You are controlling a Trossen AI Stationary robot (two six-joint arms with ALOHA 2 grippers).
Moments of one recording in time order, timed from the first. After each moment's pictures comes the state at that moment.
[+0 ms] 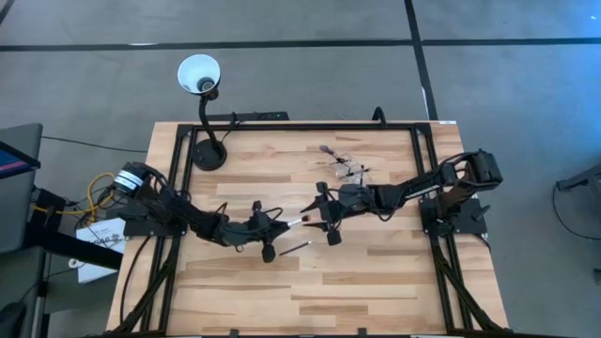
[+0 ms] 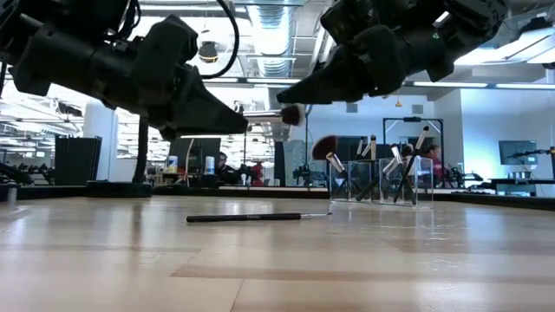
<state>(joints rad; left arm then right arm) -0.41 1.70 0.47 0.90 -0.61 -0.27 0.08 1.64 0.75 0.52 -0.07 -0.30</state>
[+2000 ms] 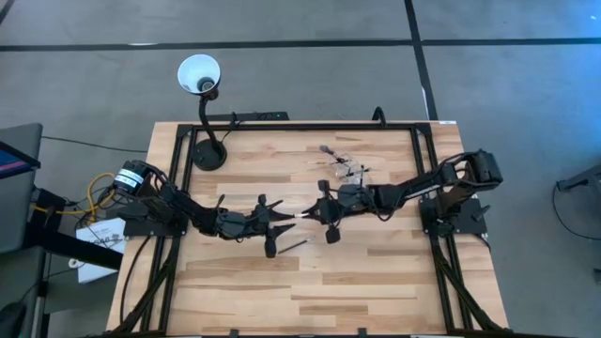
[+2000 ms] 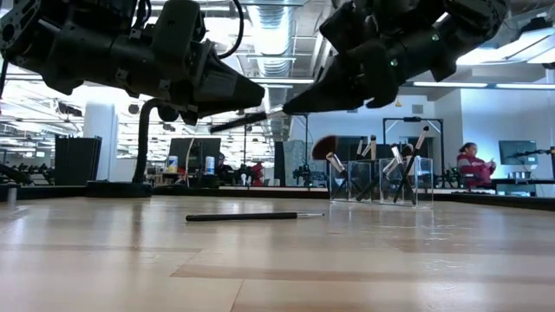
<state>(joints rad) -0.35 1.69 0.48 1.07 -0.51 -0.14 0.08 1.64 0.75 0.49 0.00 -0.32</state>
